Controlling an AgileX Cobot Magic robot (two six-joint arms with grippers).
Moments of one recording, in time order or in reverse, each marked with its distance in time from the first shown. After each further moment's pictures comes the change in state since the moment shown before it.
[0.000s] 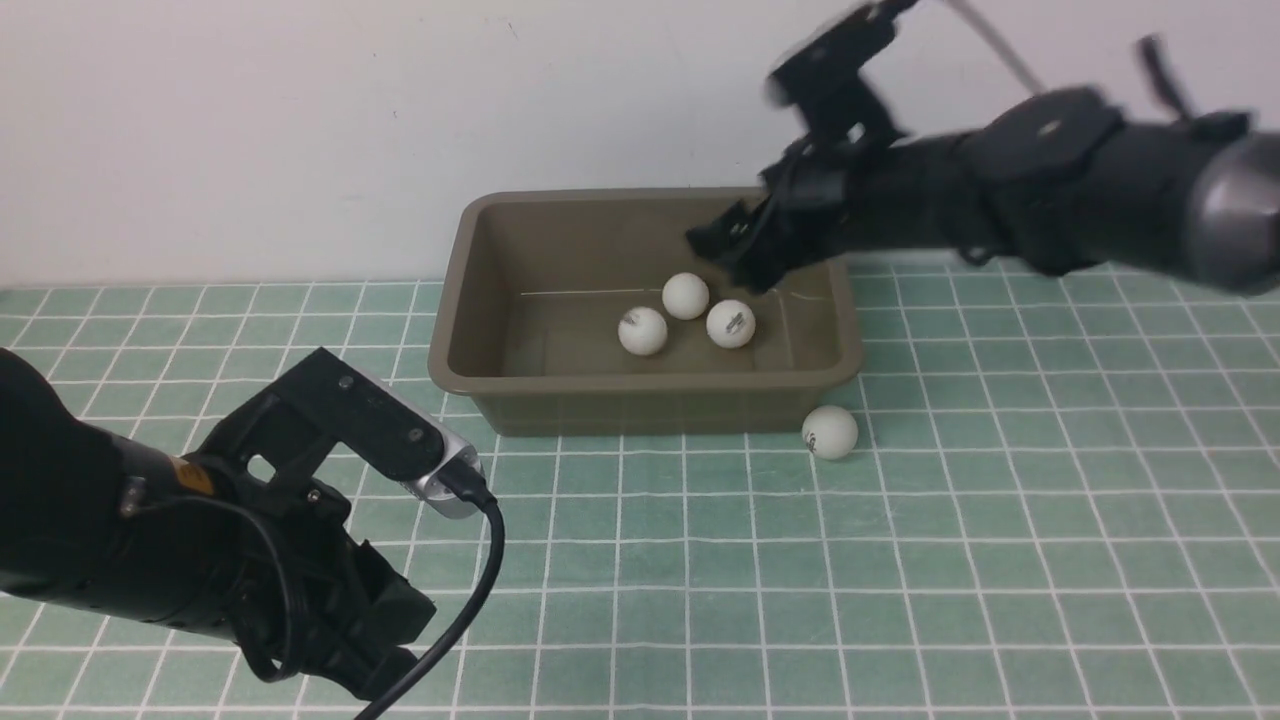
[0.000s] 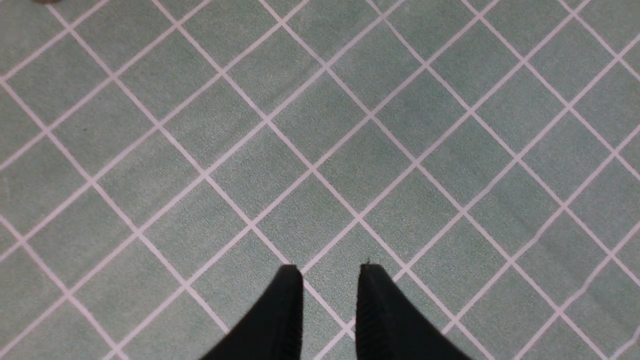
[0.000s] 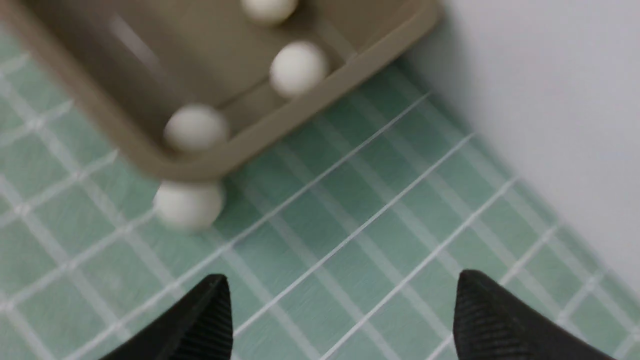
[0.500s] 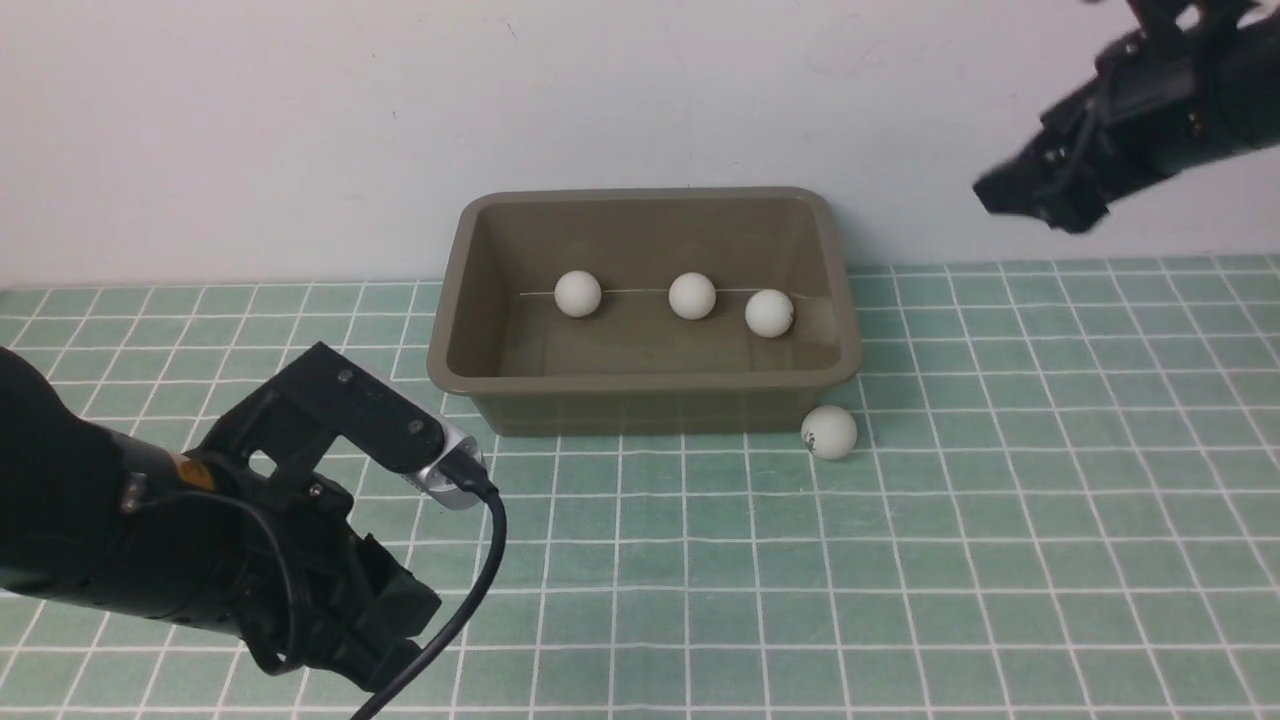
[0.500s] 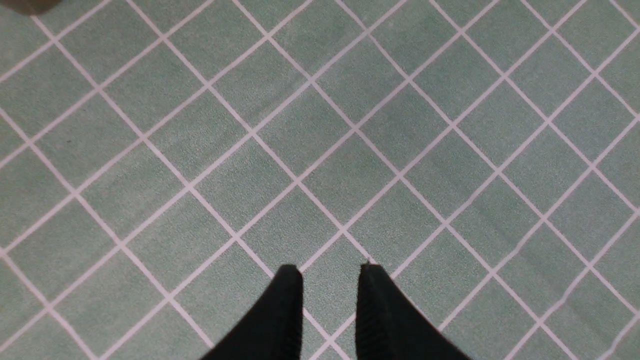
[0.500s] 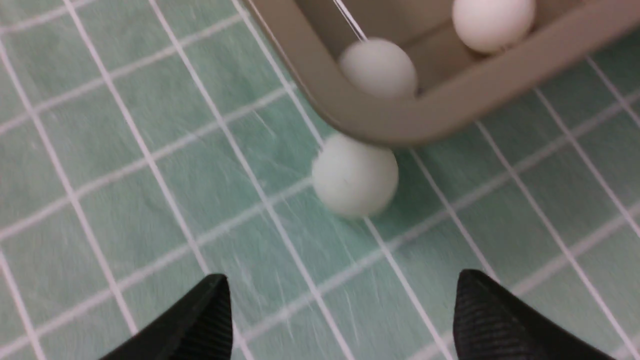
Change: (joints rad) right arm 0.062 0.124 0.082 0.291 -0.085 -0.236; left arm 0.000 0.000 0.000 -0.047 0.000 0.022
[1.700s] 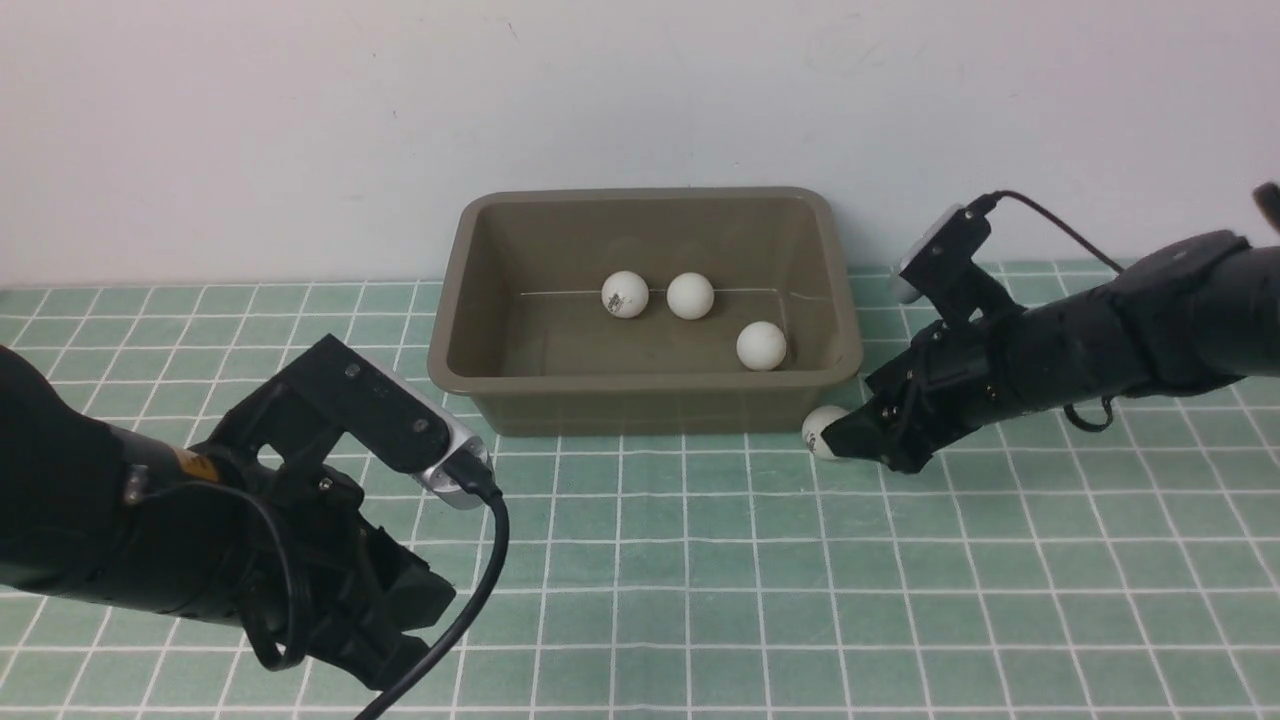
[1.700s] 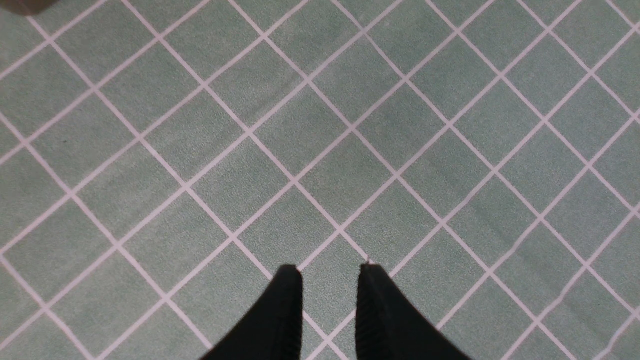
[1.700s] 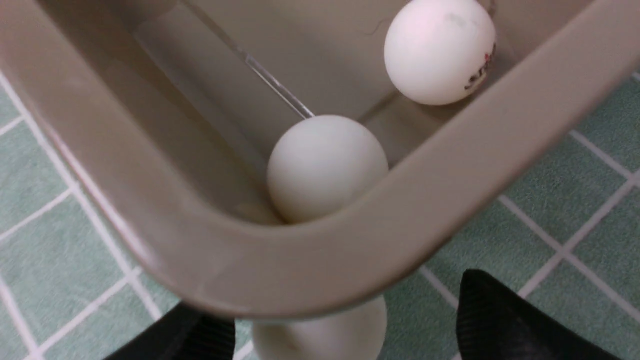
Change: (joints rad) right arm 0.009 0.223 -0.001 0.598 -0.122 -0.362; left arm 0.000 0.000 0.000 -0.004 0.003 0.003
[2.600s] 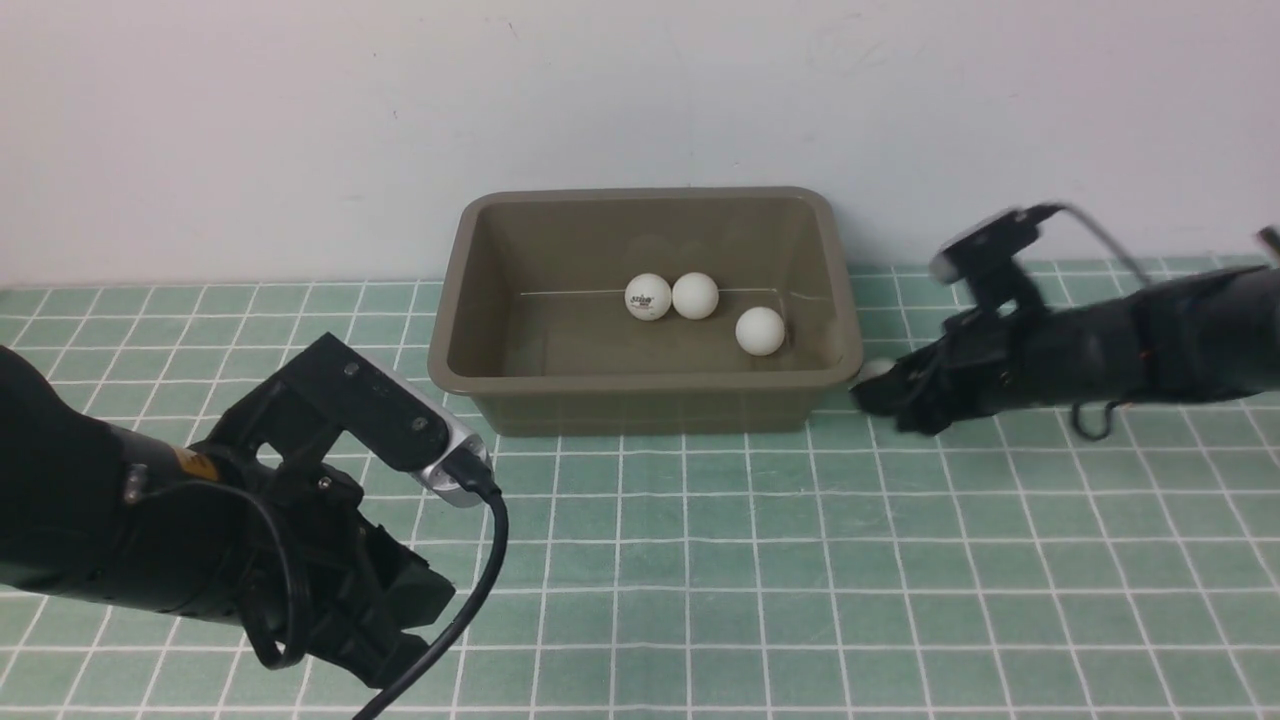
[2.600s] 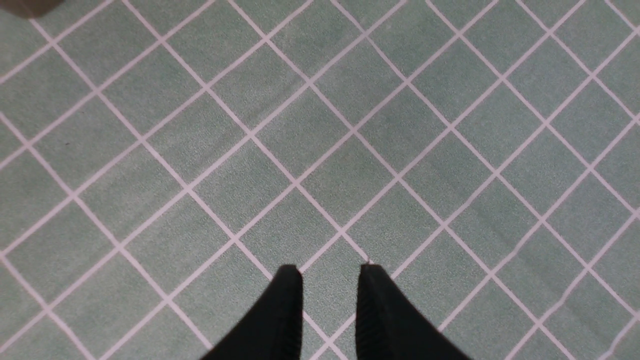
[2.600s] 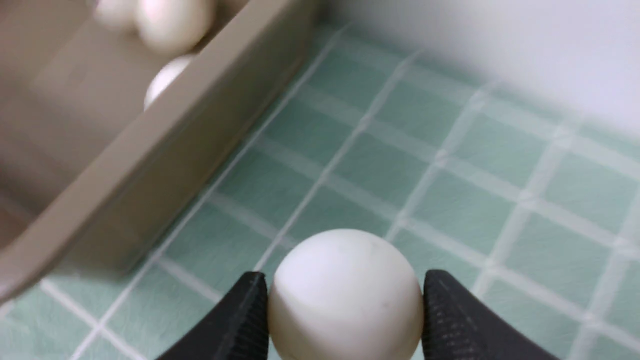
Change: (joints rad) right arm -0.161 -0.113 0.001 -0.027 -0.053 0.141; left arm 0.000 0.000 0.000 0.000 -0.003 0.001
